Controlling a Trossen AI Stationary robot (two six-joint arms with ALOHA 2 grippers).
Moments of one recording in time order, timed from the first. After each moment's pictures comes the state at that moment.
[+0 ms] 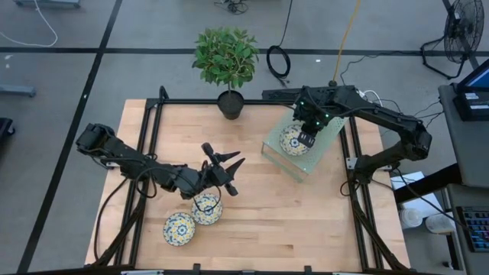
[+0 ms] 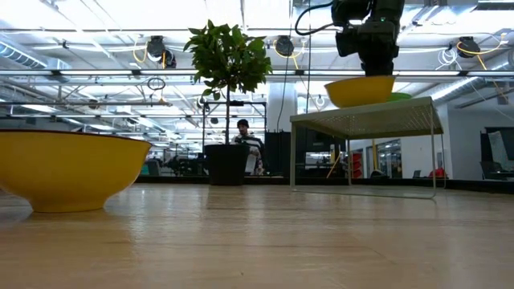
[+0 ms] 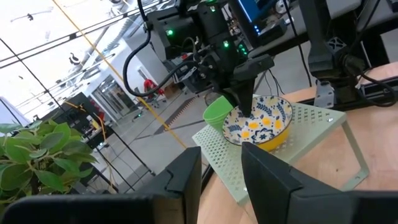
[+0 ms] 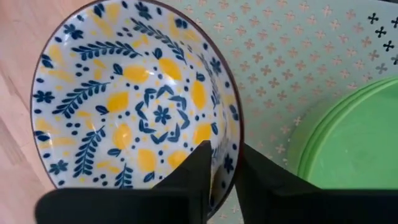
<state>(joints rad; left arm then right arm) -0.38 1.50 0.95 0.59 -0.97 0.57 -0.49 1.38 1.35 -1.25 -0.07 0.02</state>
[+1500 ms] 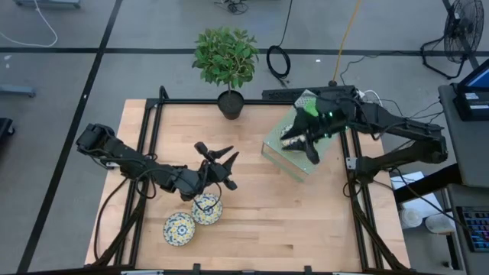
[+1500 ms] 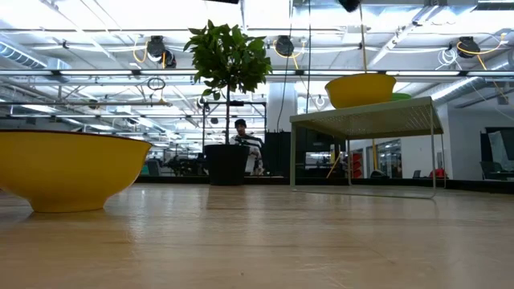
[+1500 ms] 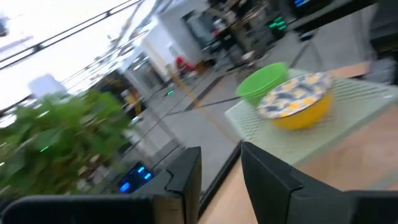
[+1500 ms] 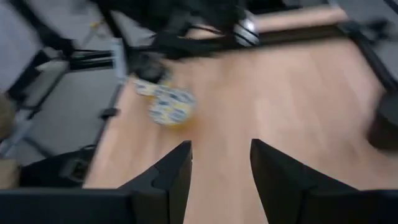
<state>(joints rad) -0.40 1.50 0.95 0.57 -1.16 0.57 -0.18 1.17 1.35 -0.70 -0.35 0.03</state>
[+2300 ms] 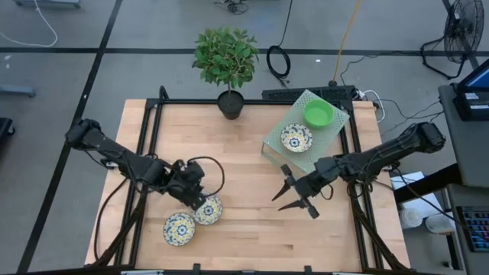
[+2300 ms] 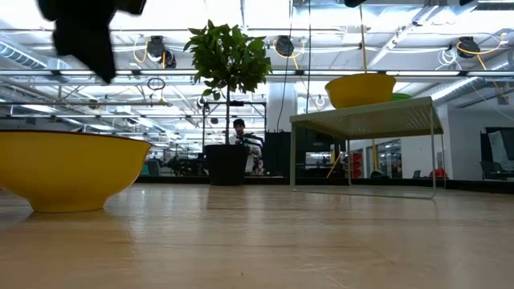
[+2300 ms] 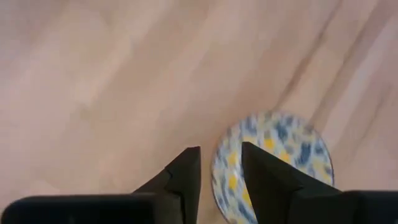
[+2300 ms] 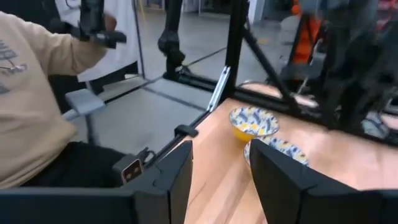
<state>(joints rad) -0.46 1.33 1.05 -0.90 -0.33 -1.01 0.32 1.17 0.71 0.32 -0.23 -0.06</state>
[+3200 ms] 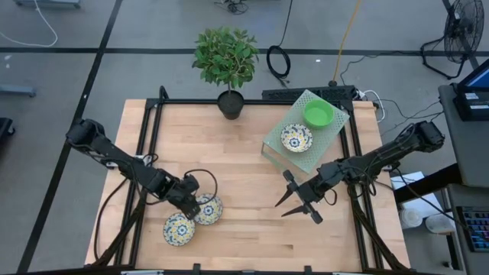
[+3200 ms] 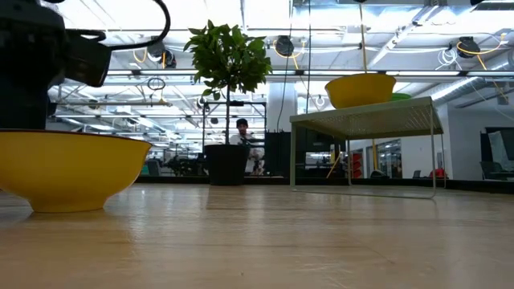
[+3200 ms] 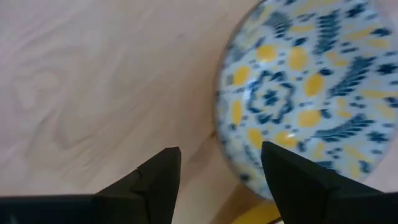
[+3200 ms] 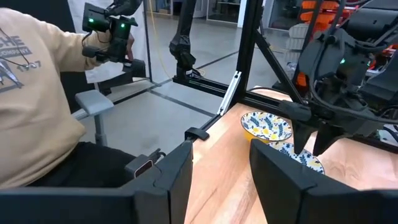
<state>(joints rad) -0.52 1.33 0.72 -0.58 -0.09 -1.23 0.38 1.17 0.67 0.37 -0.20 -0.07</state>
